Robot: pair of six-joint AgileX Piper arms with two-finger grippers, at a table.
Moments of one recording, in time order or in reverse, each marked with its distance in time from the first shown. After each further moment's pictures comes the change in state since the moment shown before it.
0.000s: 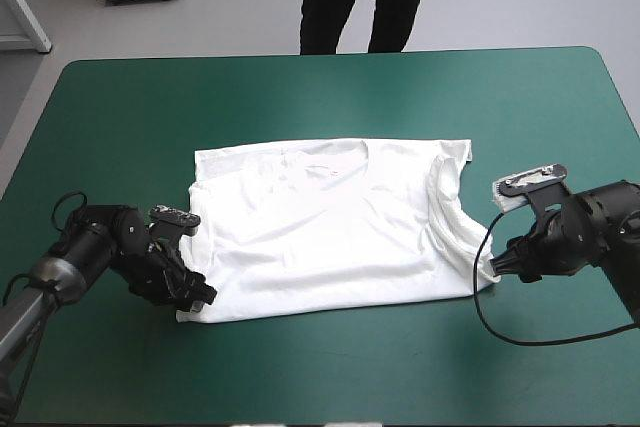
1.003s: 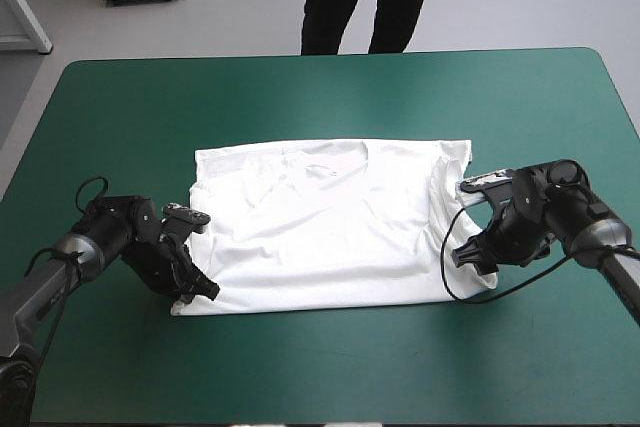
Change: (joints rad) left arm 0.007 0.154 -0.010 -0.019 -0.048 0.104; right arm 0.000 0.281 0.000 0.145 -0.105 -0.043
